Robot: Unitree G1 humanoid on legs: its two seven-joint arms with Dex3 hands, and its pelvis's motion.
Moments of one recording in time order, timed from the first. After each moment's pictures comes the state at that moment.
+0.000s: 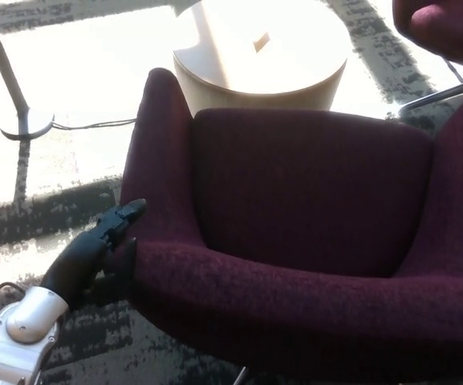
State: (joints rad) left_arm -0.37 0.33 -0.15 0.81 0.05 -0.34 -0.25; right_arm 0.10 -0.21 0.34 1.23 -0.47 -0.73 -0.53
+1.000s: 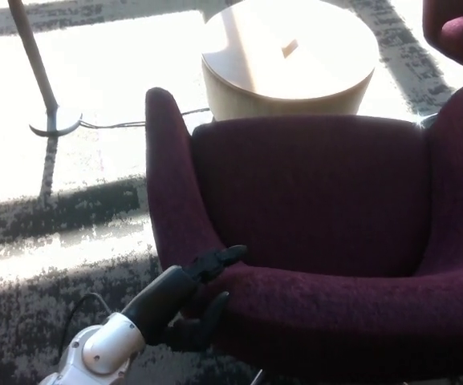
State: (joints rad) left_arm -0.28 0.26 -0.40 0.55 0.10 -0.23 -0.26; right_arm 0.08 -0.21 0.37 1.23 -0.51 -0.72 -0.55
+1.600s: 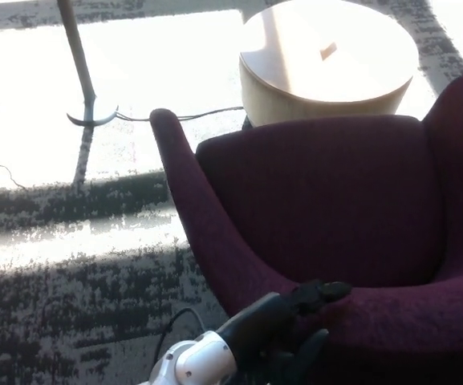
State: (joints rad) left_arm -0.32 0.06 -0.59 0.58 0.16 -0.19 -0.26; right_arm 0.09 -0.21 0.38 1.24 -0.52 -0.71 -0.57
